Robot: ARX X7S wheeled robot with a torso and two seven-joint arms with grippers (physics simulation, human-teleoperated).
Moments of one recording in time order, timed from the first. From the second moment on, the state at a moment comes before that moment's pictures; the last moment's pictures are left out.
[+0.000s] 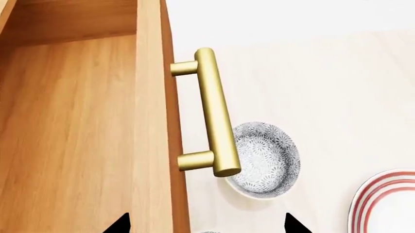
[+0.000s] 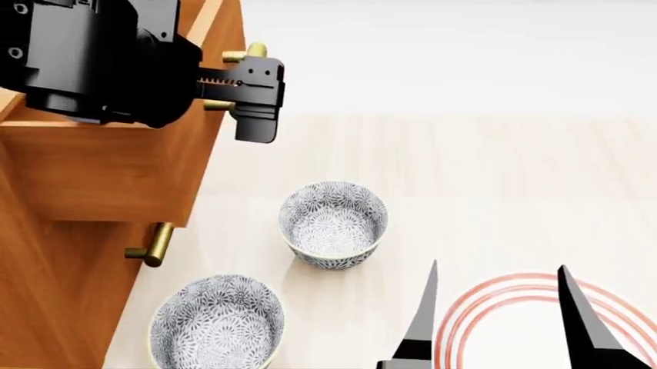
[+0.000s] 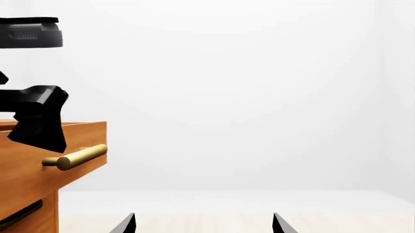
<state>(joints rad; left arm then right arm) -1.75 -0.09 0.79 -0.89 -1.64 -1.23 -0.88 -0.01 0.50 -0.20 -0.80 0.40 0.32 0.53</state>
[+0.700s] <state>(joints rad) -1.75 -0.05 0.92 -0.83 -1.73 -1.14 -0.92 -0.02 0.51 -0.20 -0.81 0.41 0.31 0.54</state>
